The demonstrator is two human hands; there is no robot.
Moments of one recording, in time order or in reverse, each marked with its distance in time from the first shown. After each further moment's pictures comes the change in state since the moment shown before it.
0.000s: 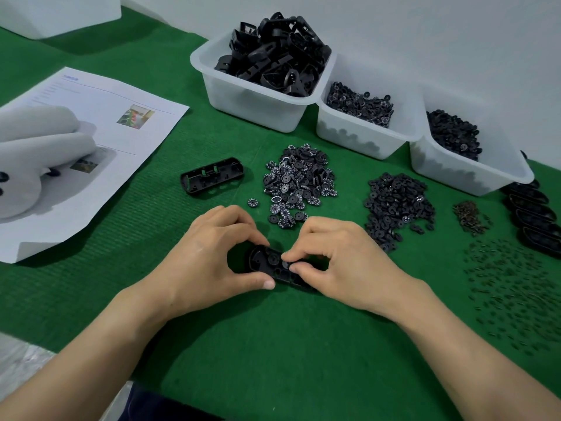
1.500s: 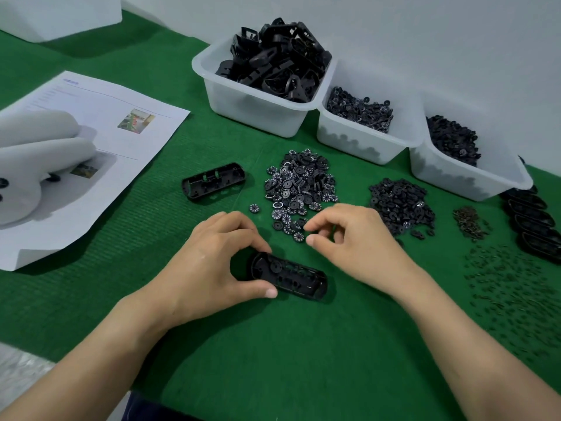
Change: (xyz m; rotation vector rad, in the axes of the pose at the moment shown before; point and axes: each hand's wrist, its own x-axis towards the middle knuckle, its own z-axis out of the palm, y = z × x) left_hand 0.000 0.000 -0.001 -0.042 -0.014 -0.006; right_hand 0.015 0.020 -0.006 0.034 0.134 0.289
